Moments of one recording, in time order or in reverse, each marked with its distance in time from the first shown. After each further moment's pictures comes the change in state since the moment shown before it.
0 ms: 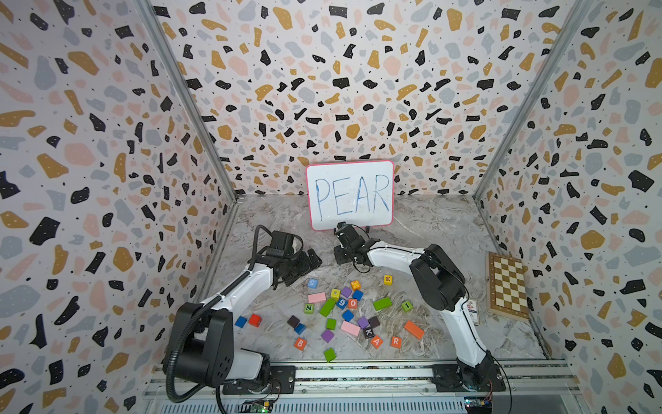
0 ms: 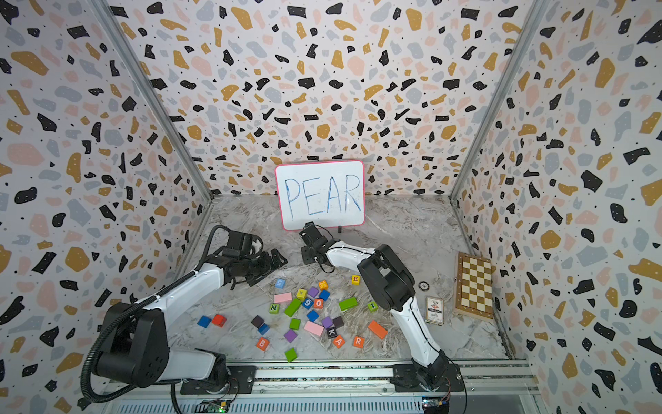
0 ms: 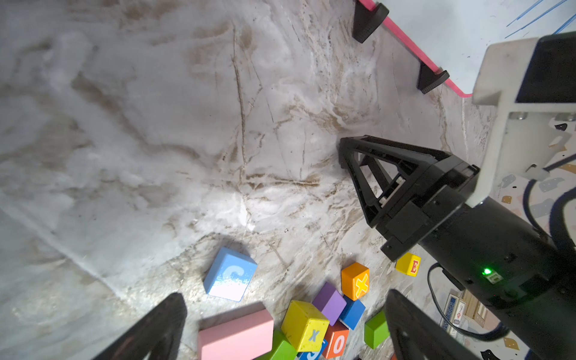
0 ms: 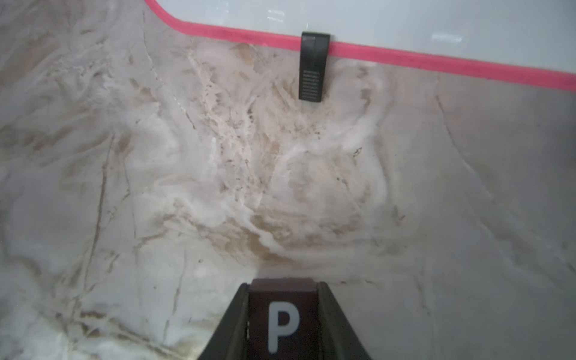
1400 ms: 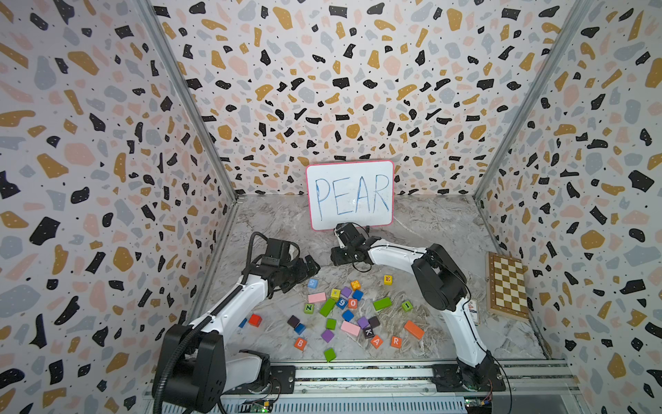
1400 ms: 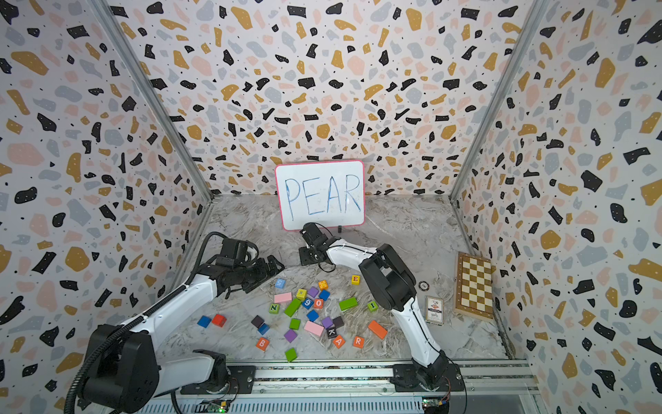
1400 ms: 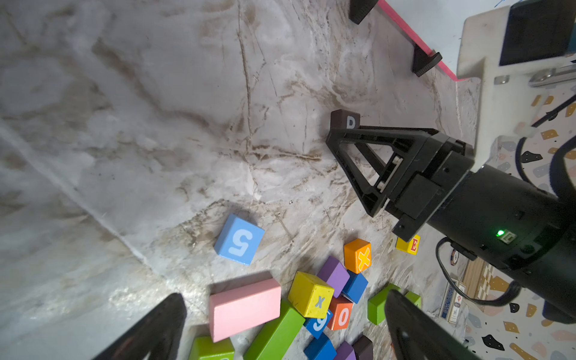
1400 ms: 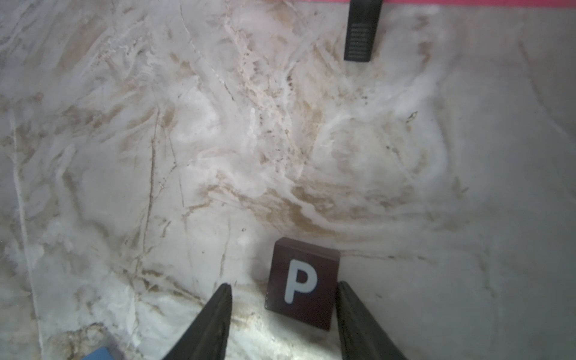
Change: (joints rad) left arm 0.001 -0.126 -0.085 -0.029 0.008 0.011; right arm -0.007 -0.014 0.011 -0.056 -0.163 0.043
